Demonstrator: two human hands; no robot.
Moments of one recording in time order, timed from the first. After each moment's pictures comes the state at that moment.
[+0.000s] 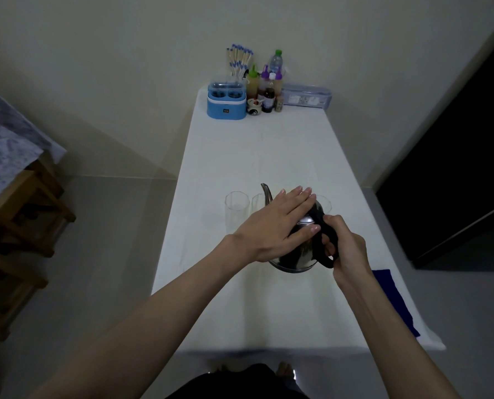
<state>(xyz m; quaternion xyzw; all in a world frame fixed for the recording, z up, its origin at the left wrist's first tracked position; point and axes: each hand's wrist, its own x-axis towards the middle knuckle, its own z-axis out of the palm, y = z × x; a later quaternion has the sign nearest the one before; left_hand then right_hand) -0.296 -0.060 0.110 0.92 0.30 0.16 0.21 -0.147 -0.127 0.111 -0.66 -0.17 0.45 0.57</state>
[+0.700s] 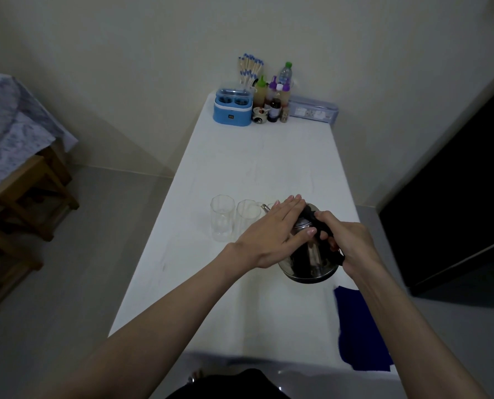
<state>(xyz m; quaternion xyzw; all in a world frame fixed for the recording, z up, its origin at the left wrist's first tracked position) -0.238 -0.069 0.105 0.85 0.39 0.18 0.30 -0.075 -0.100 0.133 -0.74 -0.30 0.43 0.43</state>
